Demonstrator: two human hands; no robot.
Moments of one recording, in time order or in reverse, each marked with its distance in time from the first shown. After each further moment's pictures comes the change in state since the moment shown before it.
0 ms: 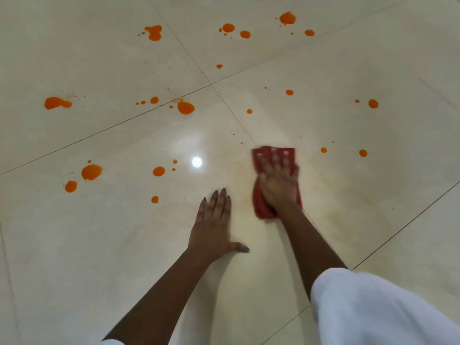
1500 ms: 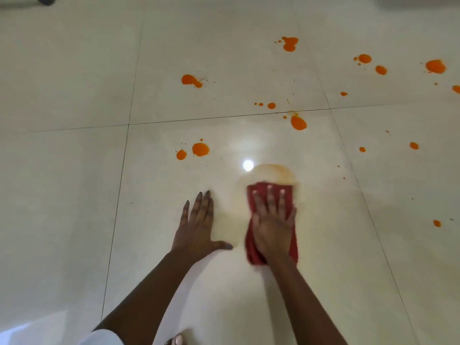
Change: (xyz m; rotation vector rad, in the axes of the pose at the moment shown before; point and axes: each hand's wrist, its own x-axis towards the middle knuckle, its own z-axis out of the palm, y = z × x) left_hand -0.108 -0.150 0.012 -0.082 0.030 -0.470; right_hand -0.074 -0.181 0.045 -0.026 -0.021 -0.375
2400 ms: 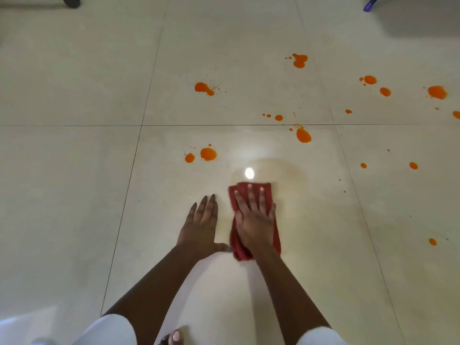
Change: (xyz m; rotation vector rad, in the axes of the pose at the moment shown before) left_hand -0.001 0.005 -0.013 0.037 -0.051 -0.010; right_hand 0.017 -0.028 0.000 -0.055 -0.089 -0.183
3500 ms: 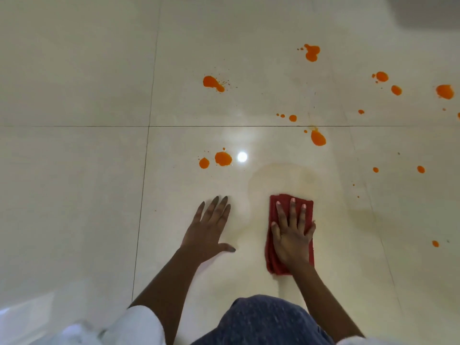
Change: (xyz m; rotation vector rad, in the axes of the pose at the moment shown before) left_hand 0.013 -0.058 0.005 -0.073 0.011 0.162; right_hand -0.011 0.022 0.001 0.026 -0.082 0.223
